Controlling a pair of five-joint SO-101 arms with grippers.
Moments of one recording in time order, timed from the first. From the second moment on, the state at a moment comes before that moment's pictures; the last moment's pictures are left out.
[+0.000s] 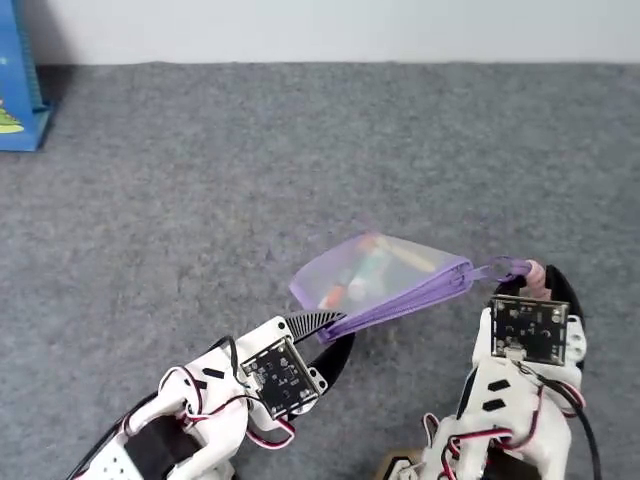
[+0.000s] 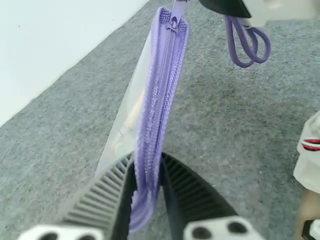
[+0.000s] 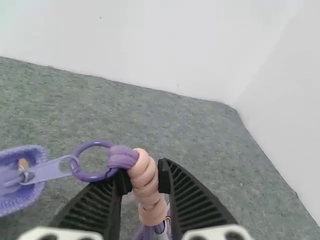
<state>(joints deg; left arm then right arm) 45.4 -92.4 76.6 53.9 -9.1 22.8 -103.8 62.2 62.5 21.8</state>
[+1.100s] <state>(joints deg) 29.6 -91.8 62.0 74.5 -4.1 -13.5 -103.9 41.3 97.8 1.0</state>
